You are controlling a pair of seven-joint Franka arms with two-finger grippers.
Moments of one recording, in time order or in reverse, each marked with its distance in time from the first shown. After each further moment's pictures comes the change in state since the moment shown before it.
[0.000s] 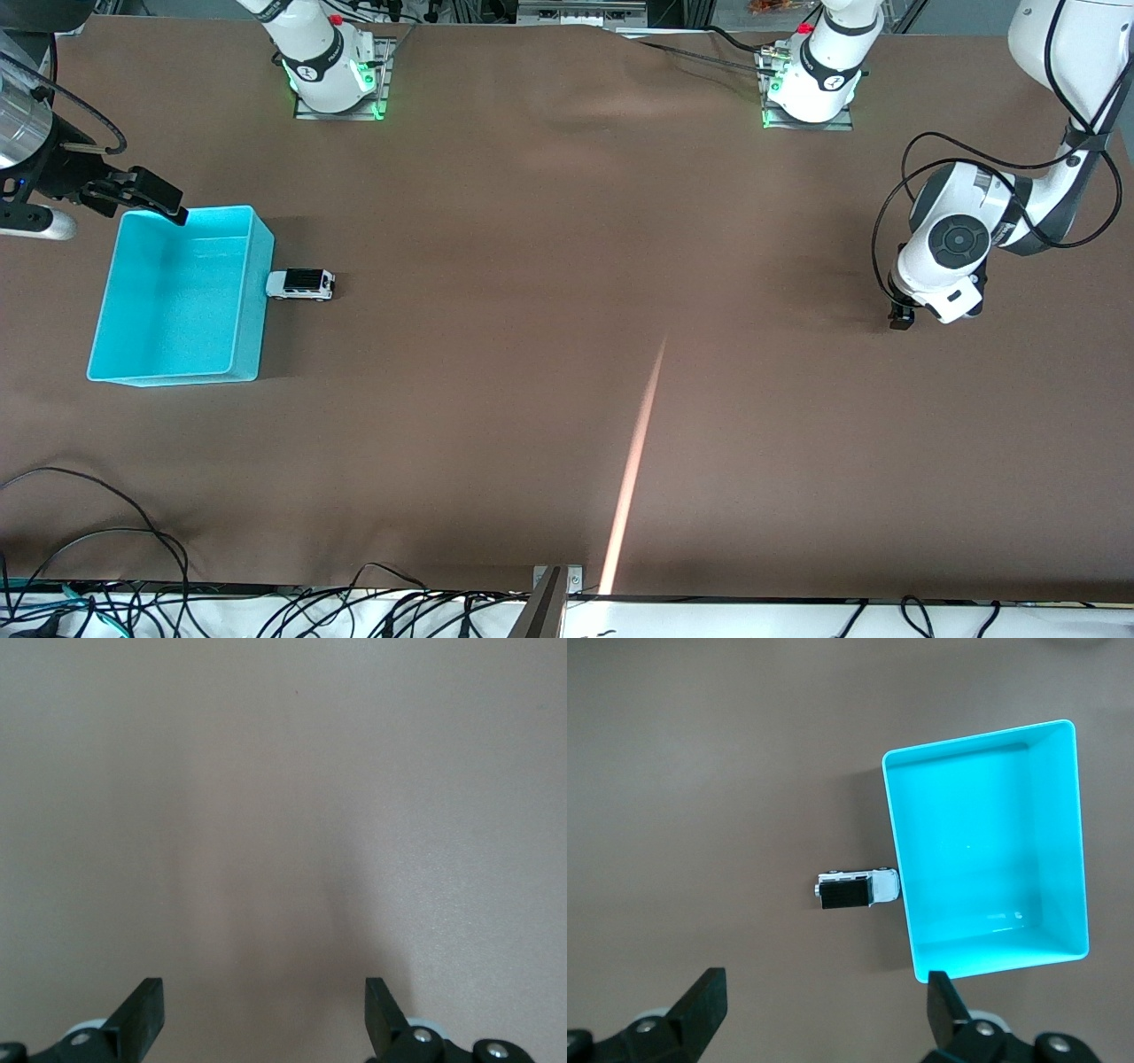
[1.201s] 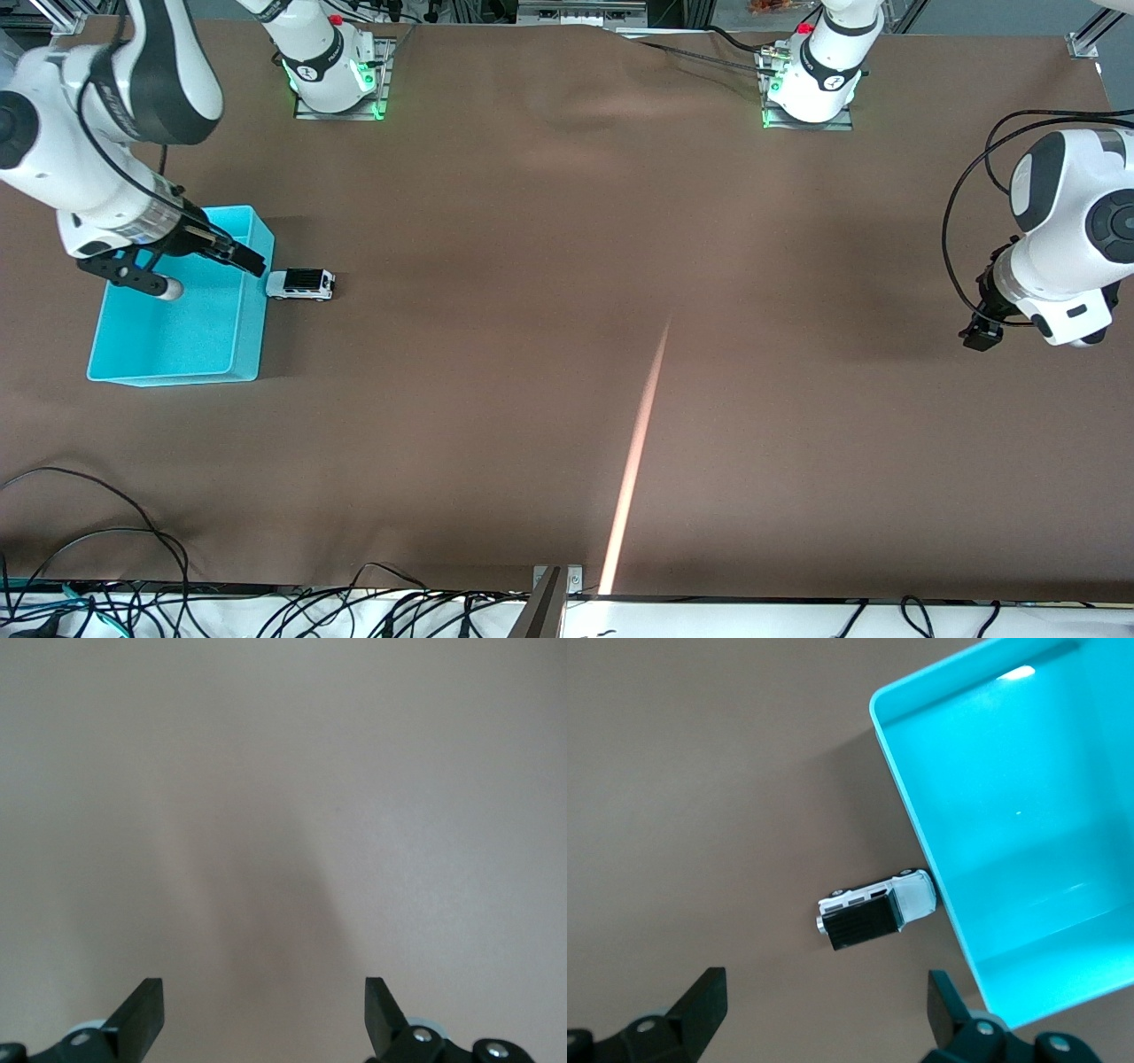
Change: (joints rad) left arm 0.012 -0.125 -0.048 0.349 -0.279 -0.338 0.538; right arm 0.008 0.059 0.024 -0.382 0.000 0.430 0.279
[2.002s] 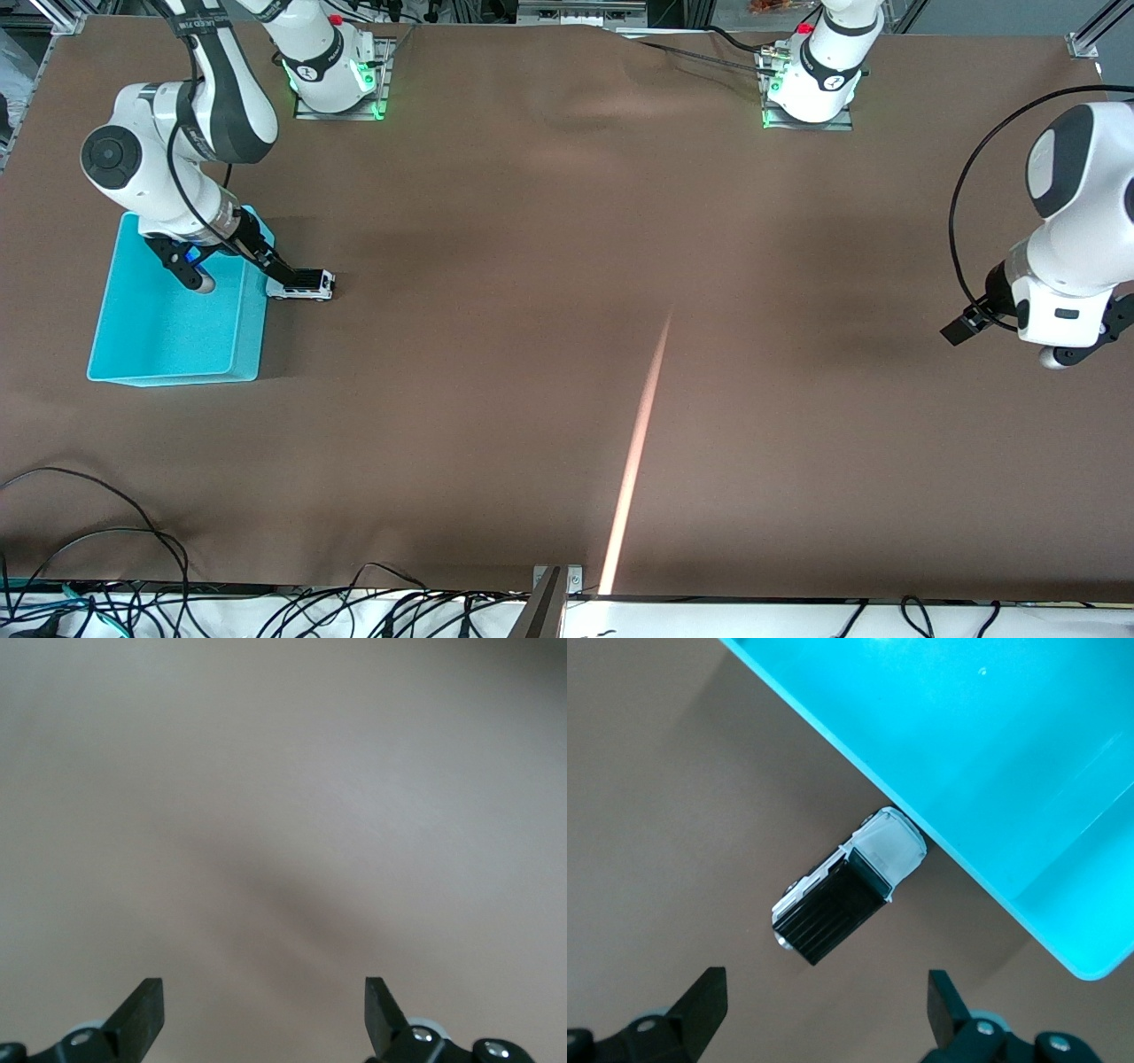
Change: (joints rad) left arm -0.001 -0.002 -0.089 0.192 -0.078 -0.158 0.588; right arm 0.000 0.025 -0.002 -0.255 0.000 0.257 0.420
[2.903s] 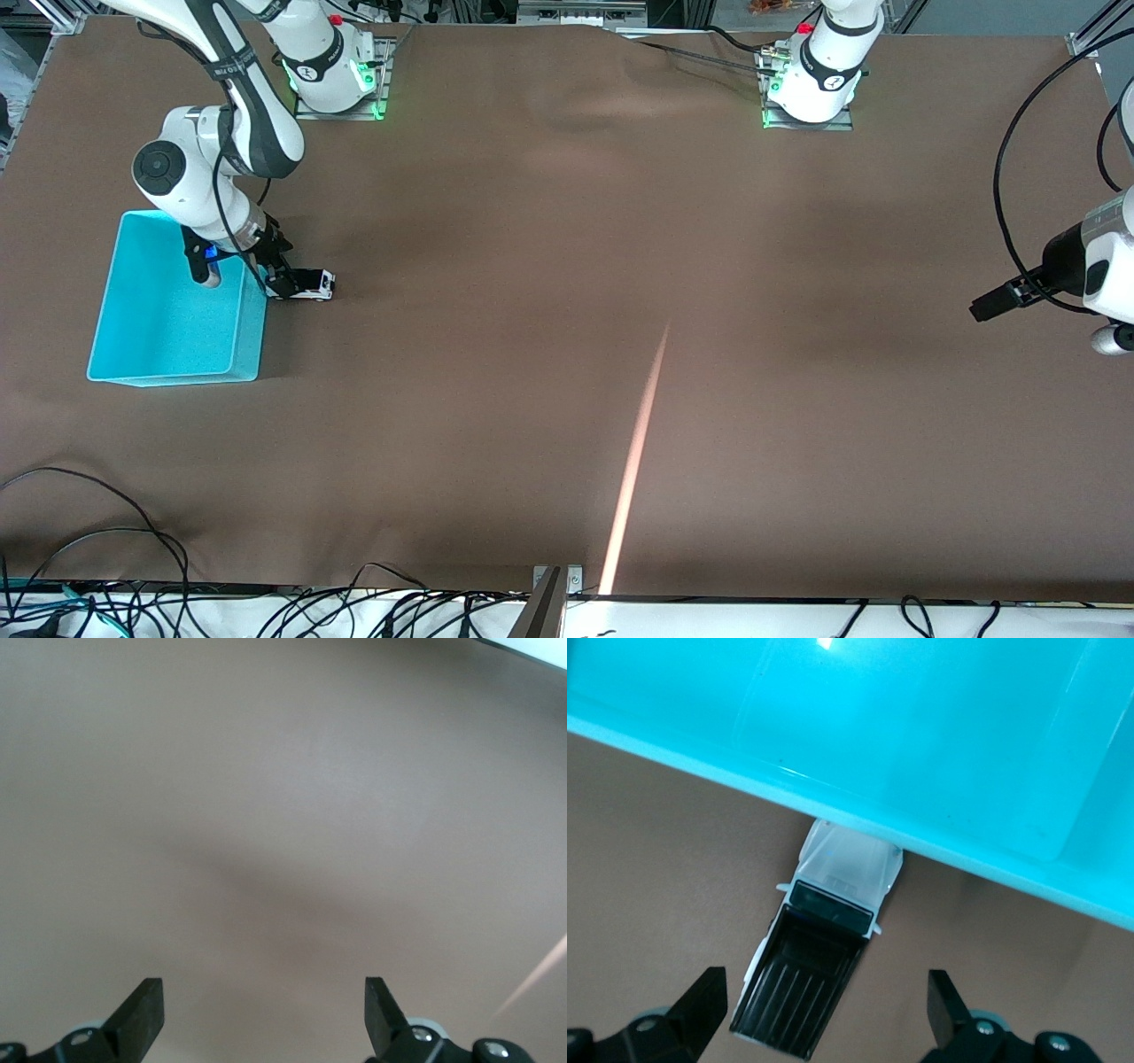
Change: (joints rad) left arm -0.006 -0.001 -0.009 0.219 -0.117 -0.185 0.244; right arm -0.003 0.119 -0.015 -0.122 0.000 0.302 0.356
